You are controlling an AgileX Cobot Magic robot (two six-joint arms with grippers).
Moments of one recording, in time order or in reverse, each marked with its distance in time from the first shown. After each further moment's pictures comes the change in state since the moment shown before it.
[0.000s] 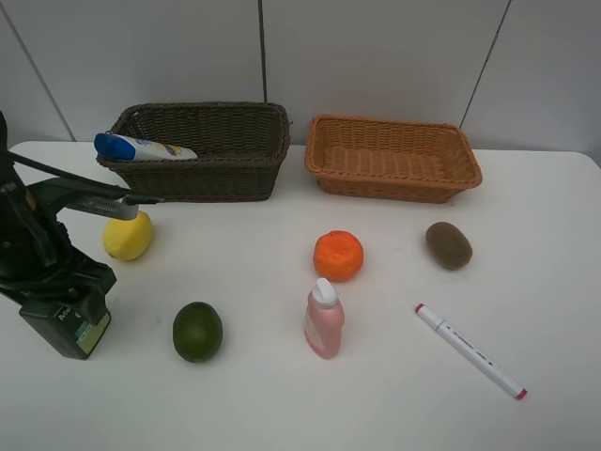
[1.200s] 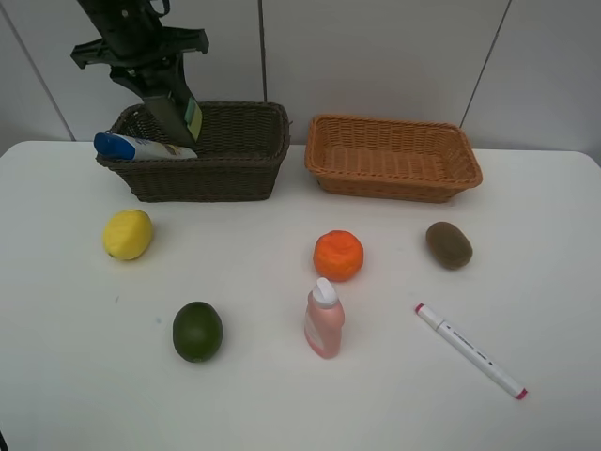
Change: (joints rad) left arm 0.008 0.524 -1.265 -0.106 0.371 -0.152; right arm 0.000 0.000 0.000 0.000 0.000 0.000
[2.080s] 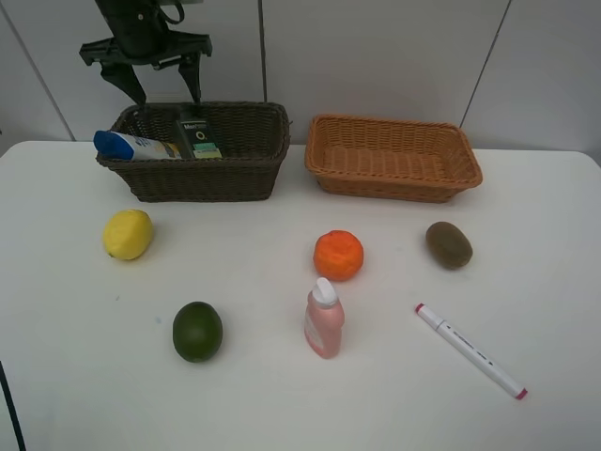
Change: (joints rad) left arm 0.005 0.134 -0.228 0.054 0.121 -0.077; right arm 0.000 0.000 0.000 0.000 0.000 0.000
